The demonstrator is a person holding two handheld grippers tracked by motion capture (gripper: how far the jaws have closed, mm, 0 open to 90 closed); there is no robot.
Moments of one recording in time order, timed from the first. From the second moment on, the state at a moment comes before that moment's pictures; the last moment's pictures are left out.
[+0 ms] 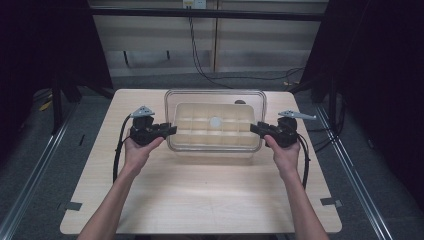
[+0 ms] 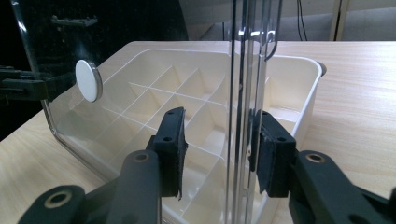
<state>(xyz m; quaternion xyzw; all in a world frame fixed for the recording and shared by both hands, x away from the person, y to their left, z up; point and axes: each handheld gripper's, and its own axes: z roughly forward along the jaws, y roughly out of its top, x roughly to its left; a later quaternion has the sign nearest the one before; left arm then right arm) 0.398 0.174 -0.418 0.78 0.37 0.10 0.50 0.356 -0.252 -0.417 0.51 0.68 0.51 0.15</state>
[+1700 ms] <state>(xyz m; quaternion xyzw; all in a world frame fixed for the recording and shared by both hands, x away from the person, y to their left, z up) 0.344 0.186 -0.401 0.80 0.34 0.10 0.48 0.299 -0.249 -0.402 0.49 0.70 0.51 0.12</state>
